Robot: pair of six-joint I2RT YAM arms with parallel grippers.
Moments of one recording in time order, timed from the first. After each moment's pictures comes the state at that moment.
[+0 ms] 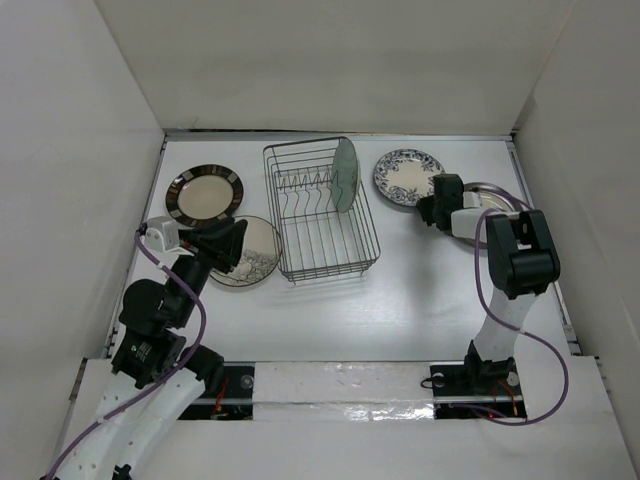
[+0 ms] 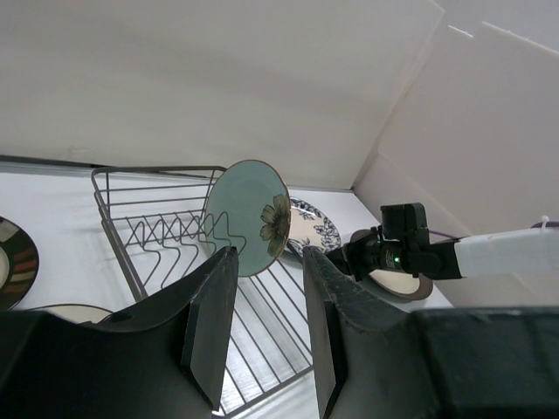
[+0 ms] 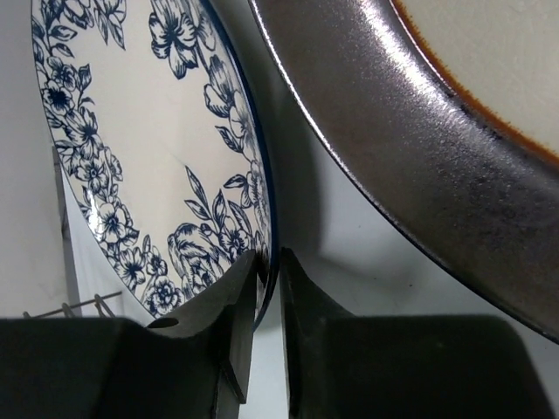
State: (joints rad) left arm -0.49 0.35 0.66 -0.07 -0.08 -0.41; right arm 0.12 1.91 1.03 0.16 0.23 1.33
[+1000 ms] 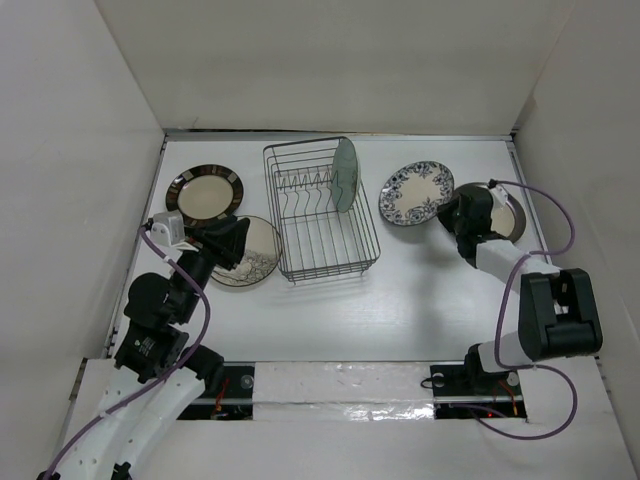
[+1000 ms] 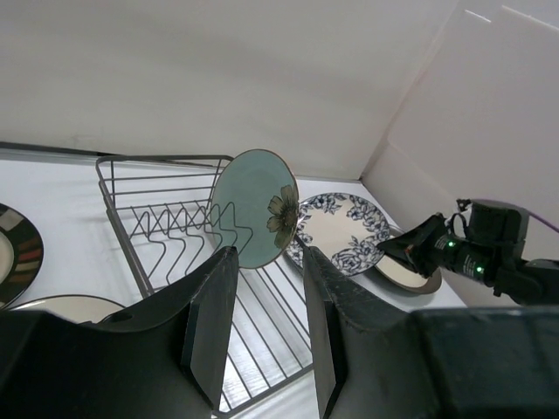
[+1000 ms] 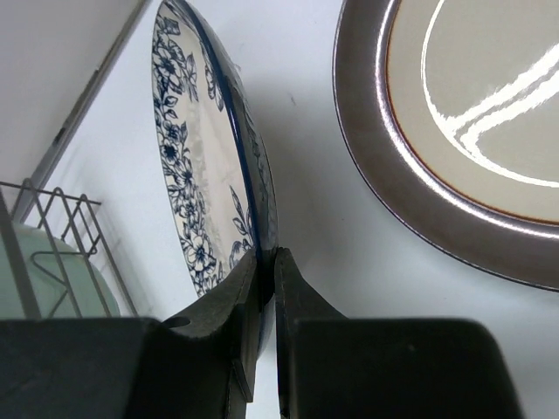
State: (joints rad) left arm -0.49 0.38 0.66 -0.07 -0.09 -0.40; right arm 0.09 1.46 0.72 0.25 0.21 0.88
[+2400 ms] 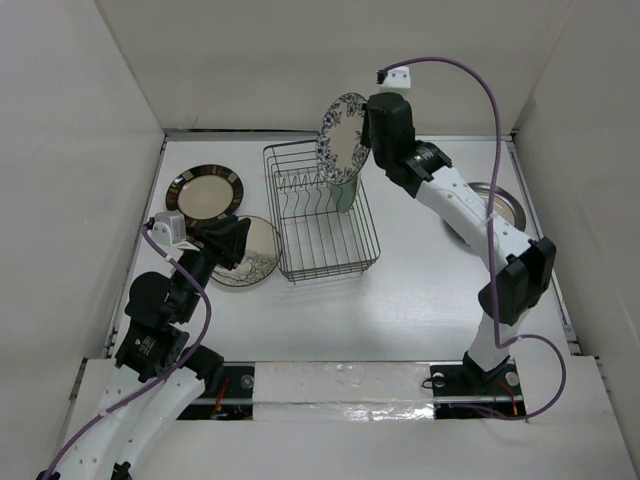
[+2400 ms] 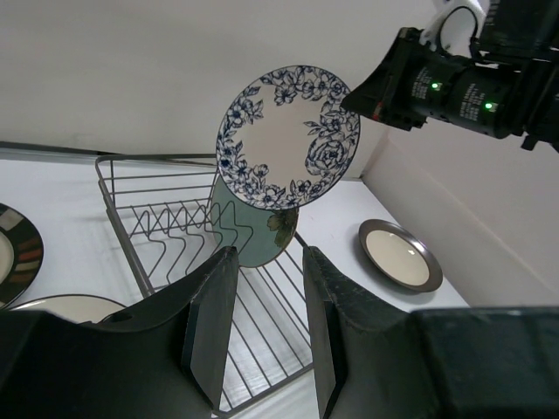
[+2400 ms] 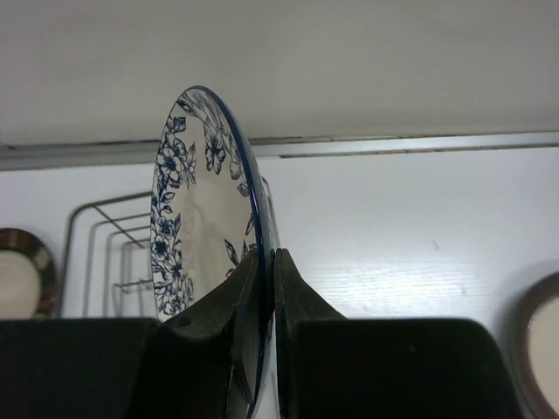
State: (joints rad) left arm -0.49 0.39 0.66 -0.07 -0.08 -0.40; right arm 0.61 1.76 1.85 -0.32 0.58 0.26
